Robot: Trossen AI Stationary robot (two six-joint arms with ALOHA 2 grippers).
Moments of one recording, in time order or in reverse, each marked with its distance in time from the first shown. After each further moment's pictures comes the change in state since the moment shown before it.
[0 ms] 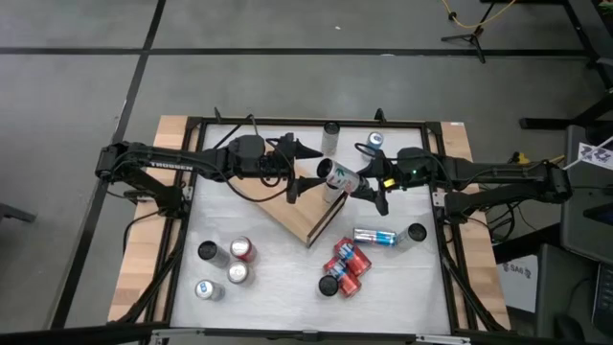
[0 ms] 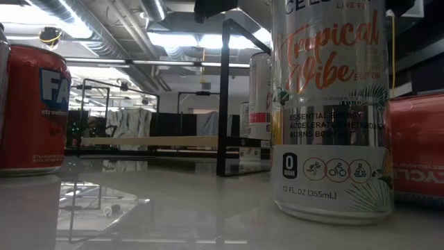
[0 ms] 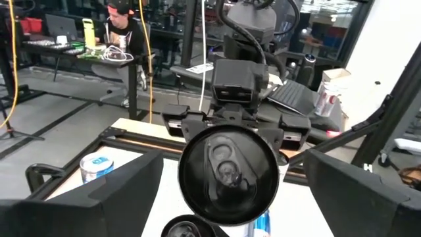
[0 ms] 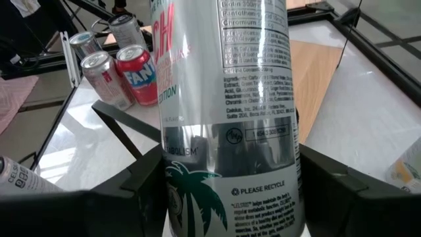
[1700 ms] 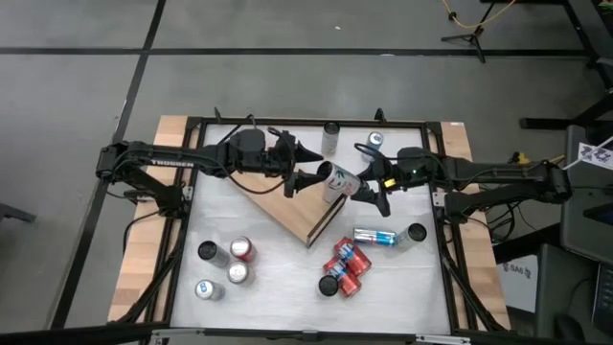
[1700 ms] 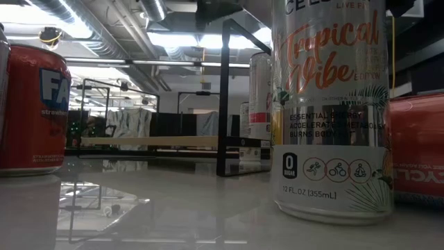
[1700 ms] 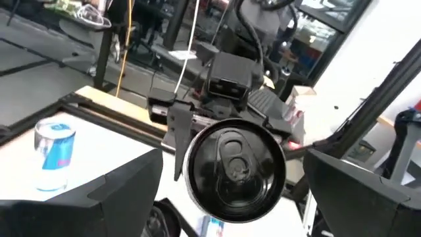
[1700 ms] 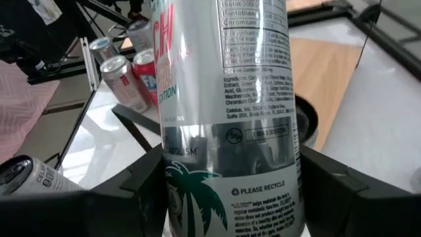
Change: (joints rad) left arm 0.045 0.000 0.000 -0.012 0.137 -0.246; right arm 0.000 0.000 0.000 -0.009 -0.061 0.035
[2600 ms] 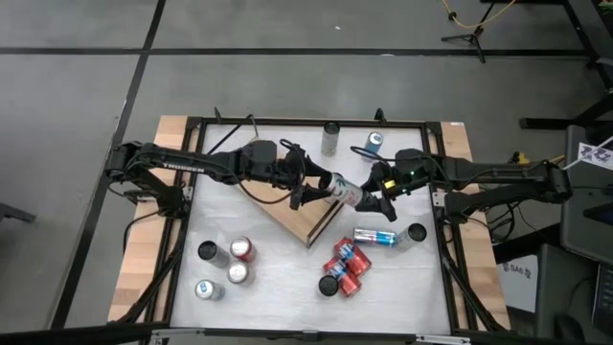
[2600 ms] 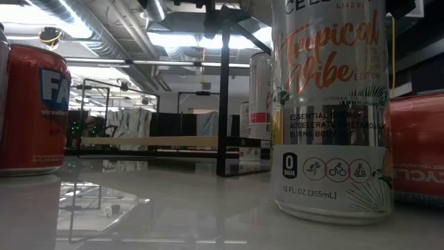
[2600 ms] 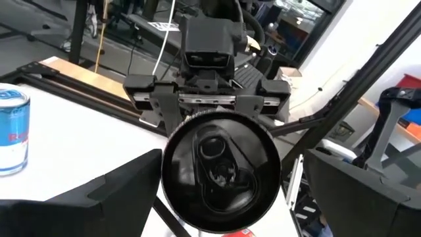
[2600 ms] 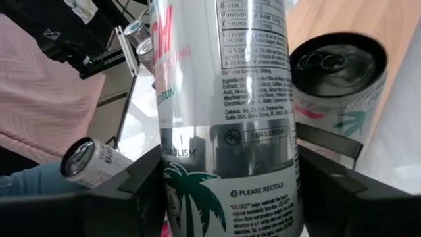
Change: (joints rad) left arm -0.045 0.087 0.000 0.043 0.042 -0.031; right arm 0.001 0.000 0.000 -0.073 -0.168 0.162
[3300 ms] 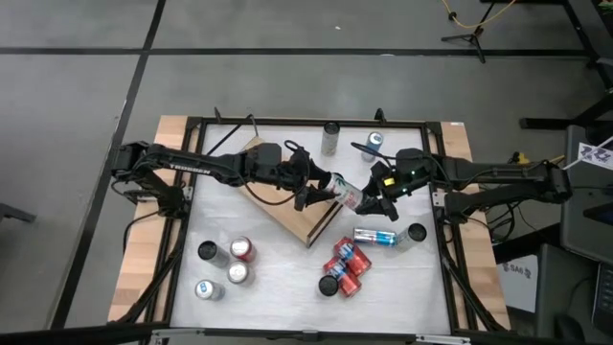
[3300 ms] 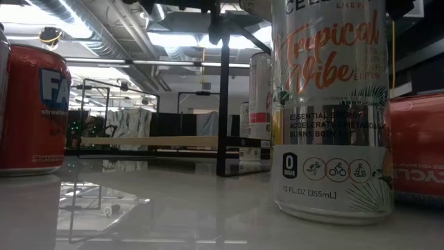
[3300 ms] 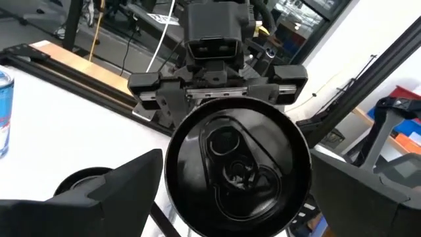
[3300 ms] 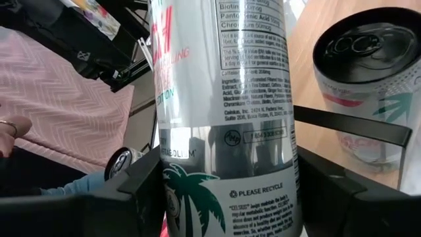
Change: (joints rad) left arm -0.002 0.049 0.000 0.049 0.008 -0.068; right arm 0.000 0.000 0.000 0.032 -0.077 0.154
